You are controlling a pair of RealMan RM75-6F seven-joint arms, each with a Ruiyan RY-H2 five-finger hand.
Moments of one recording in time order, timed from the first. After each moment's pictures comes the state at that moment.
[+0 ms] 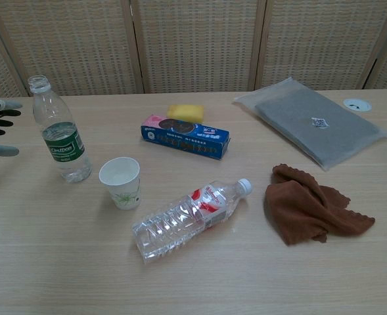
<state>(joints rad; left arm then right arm) -0.51 -1.42 -0.15 -1.11 1.37 0.81 -0.93 0.00 -1.14 0.06 -1.60 -1.56 1.57 -0.13</state>
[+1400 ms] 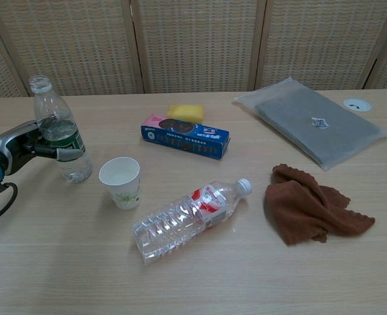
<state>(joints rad) -0.65 -1.91 -0.17 -0.52 1.40 0.86 -1.25 0.03 -1.15 0.07 -1.56 -1.47 1.49 -0.12</state>
